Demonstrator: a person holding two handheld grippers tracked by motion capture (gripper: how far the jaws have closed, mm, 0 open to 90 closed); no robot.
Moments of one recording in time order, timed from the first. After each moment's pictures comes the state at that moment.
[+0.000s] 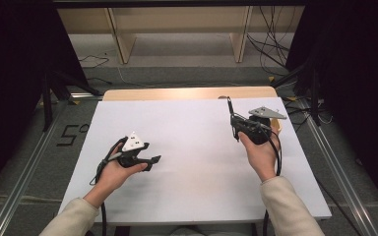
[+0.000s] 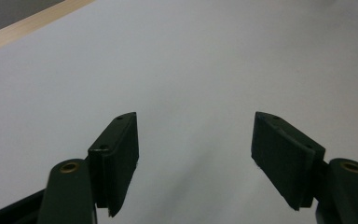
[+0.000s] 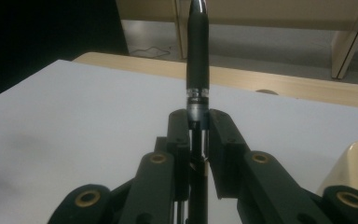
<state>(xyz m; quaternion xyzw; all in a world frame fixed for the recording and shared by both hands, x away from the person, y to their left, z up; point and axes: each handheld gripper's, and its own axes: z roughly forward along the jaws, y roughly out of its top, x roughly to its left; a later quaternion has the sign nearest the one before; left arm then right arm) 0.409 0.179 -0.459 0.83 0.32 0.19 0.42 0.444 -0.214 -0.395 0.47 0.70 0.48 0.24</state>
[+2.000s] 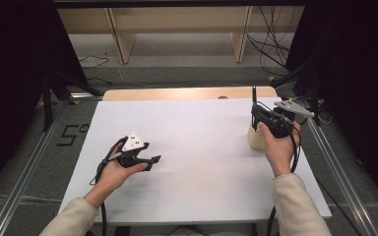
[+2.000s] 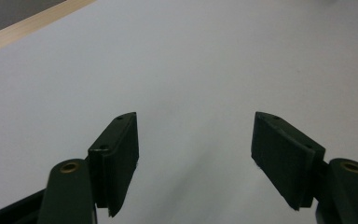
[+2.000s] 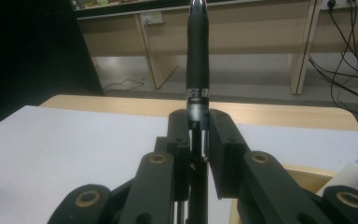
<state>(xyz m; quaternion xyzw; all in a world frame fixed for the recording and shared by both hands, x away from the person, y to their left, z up) 0.410 0.179 -0.458 0.83 0.32 0.19 0.42 0.444 -0.261 -0.371 0.50 0.64 0.51 0.29</state>
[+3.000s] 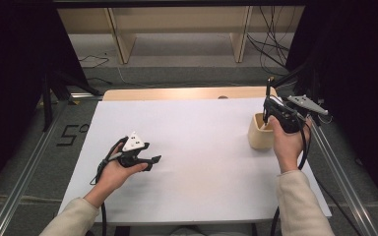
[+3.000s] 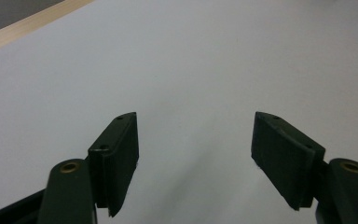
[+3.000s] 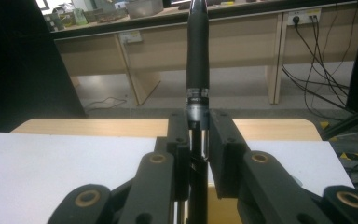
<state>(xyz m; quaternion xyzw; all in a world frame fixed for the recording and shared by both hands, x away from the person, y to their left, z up) 0.410 0.178 -0.459 0.83 0.32 0.19 0.42 0.451 -0.287 -0.363 0.52 0.60 0.52 0.32</state>
